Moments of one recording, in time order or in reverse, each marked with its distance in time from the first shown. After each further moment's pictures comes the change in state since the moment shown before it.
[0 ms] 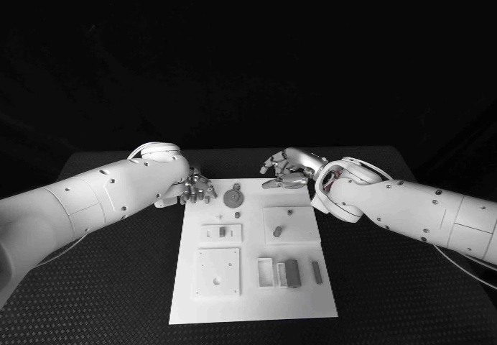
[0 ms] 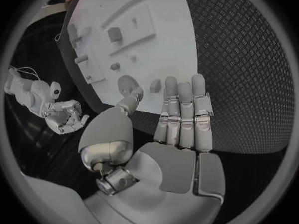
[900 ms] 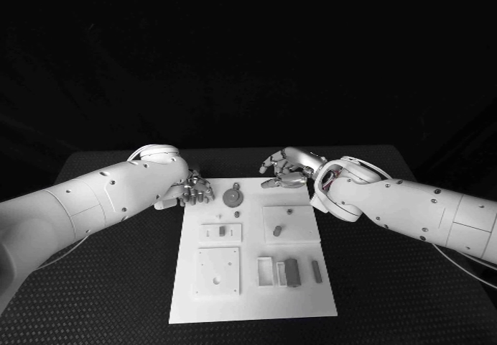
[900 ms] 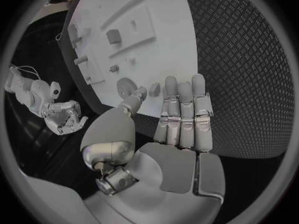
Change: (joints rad) left arm -0.013 0.005 0.001 -0.016 0.012 0.001 0.012; left_hand 0.022 0.057 -0.005 -0.047 0.000 0.014 -0.007 0.013 -0.003 0.000 0.000 0.004 -0.001 0.000 0.000 0.008 -0.011 0.000 0.000 0.000 -0.008 0.008; right arm 0.000 0.002 0.000 -0.001 0.000 0.001 0.000; right_hand 0.000 0.000 -0.003 0.003 0.000 0.000 0.000 0.000 -0.001 0.000 0.000 0.000 -0.001 0.000 0.000 0.000 0.000 0.000 -0.001 -0.004 0.000 0.000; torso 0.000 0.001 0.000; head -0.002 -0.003
